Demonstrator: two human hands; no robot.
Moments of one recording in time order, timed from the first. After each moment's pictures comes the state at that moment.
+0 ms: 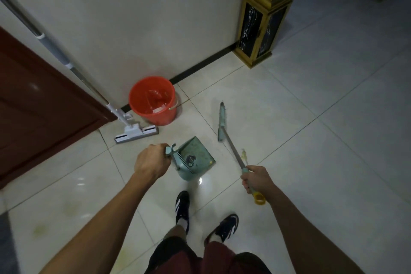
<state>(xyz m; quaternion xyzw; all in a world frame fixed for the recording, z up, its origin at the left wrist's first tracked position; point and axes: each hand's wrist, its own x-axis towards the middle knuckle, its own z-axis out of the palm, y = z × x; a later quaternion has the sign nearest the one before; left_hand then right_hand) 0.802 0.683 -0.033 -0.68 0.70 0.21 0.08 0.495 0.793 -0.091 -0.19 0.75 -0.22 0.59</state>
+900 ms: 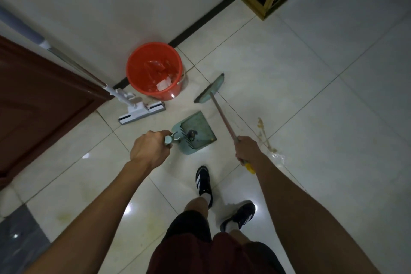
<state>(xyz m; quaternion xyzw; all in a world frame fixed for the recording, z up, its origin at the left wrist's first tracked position) 0.922 0.571 -0.092 -0.59 0.75 0.24 0.16 0.636 0.656 -0.181 -0.30 0.80 -0.03 0.53</state>
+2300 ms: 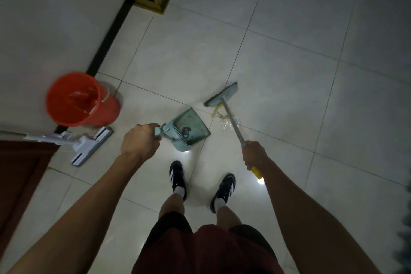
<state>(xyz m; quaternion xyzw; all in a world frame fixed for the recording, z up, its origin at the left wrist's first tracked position) 0.725 0.712 -0.085 -0.42 0.88 0.17 0.17 0.503 0.975 -0.167 0.01 0.86 -0.20 0.47</state>
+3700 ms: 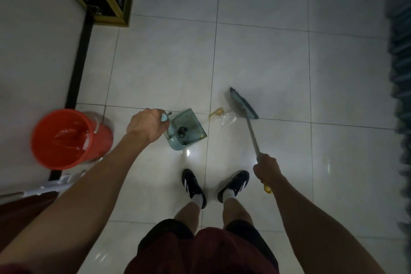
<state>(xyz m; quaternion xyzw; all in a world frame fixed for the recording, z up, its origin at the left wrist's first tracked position) 0.666 0.602 -0.095 -0.25 0.93 0.14 0.22 0.597 0.980 -0.165 0.05 0.91 -0.10 0.41</state>
